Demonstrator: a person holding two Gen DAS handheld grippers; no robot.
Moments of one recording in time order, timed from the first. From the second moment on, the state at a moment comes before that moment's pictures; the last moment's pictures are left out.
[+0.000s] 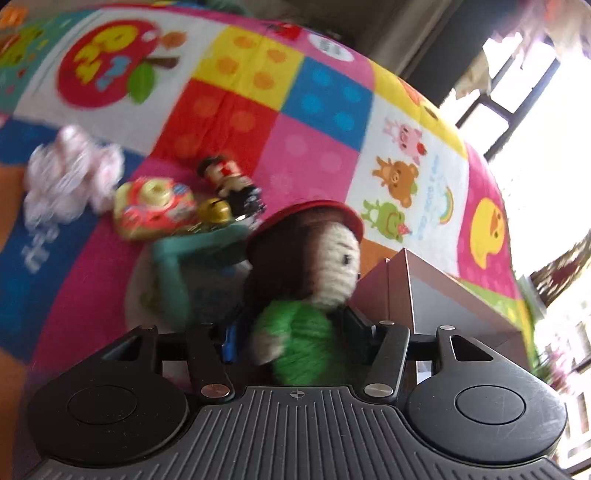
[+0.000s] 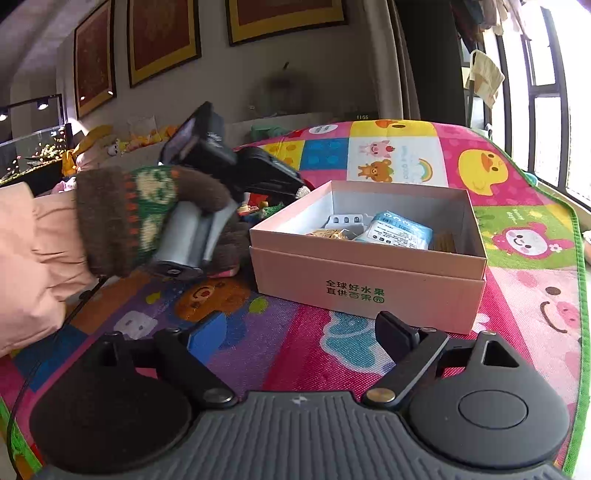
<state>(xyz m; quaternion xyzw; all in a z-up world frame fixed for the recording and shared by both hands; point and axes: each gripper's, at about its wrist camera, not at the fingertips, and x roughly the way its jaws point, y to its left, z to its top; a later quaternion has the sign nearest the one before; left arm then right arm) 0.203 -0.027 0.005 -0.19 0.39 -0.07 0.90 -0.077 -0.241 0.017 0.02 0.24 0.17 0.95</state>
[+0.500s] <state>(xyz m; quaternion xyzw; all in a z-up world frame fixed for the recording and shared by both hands) 0.079 0.084 0.035 -0.24 0.38 -0.14 0.89 -0.061 -0.236 0.016 0.02 0.27 0.16 0.95</state>
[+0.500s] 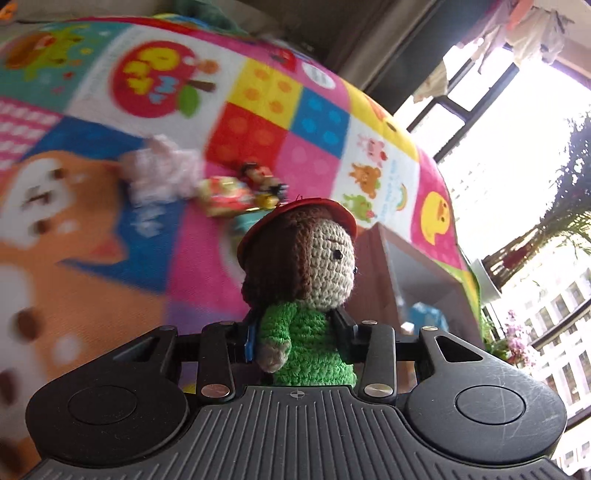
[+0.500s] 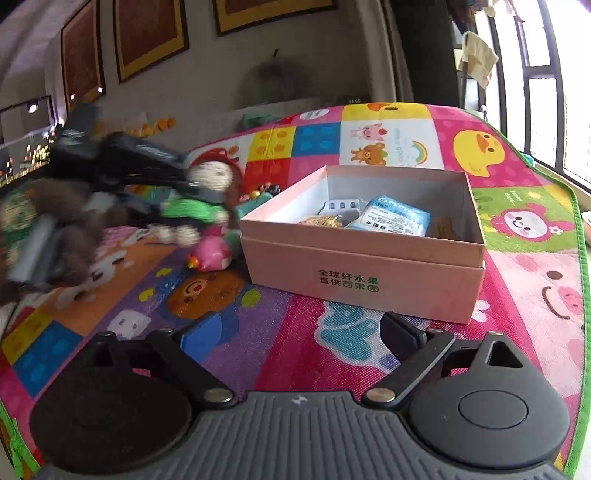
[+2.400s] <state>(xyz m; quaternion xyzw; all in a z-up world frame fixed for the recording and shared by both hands) 0.043 0.167 -0.009 -0.27 0.31 -0.07 0.91 0.264 0.062 0.031 -0.19 0.46 0.19 0.85</state>
